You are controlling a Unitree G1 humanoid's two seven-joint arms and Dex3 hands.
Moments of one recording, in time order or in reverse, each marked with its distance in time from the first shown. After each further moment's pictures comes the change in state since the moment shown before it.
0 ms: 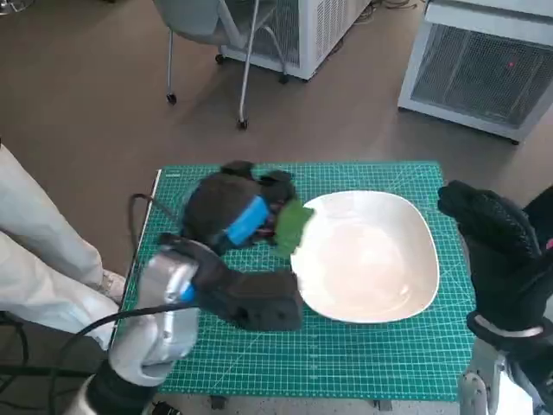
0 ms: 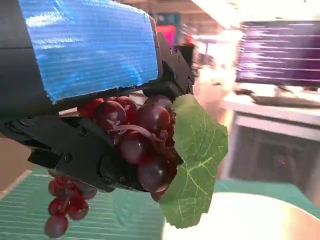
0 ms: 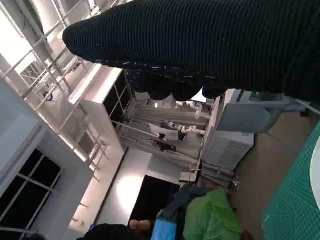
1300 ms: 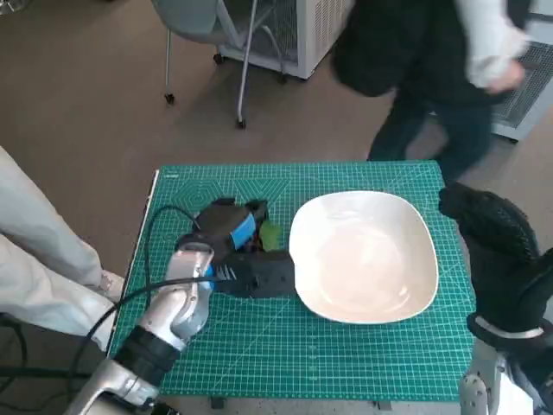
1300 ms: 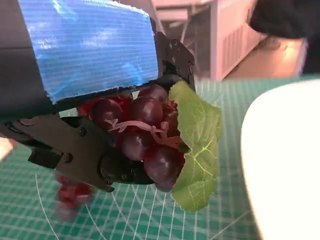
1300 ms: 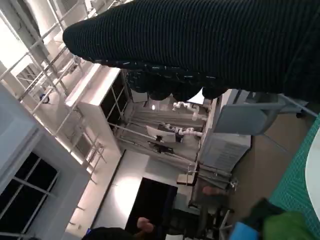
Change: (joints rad) left arm -0.046 0.029 -0.074 0.468 -0.062 0.035 0.059; right arm -0.002 -0.002 0.002 0.011 0.000 0.001 -0.003
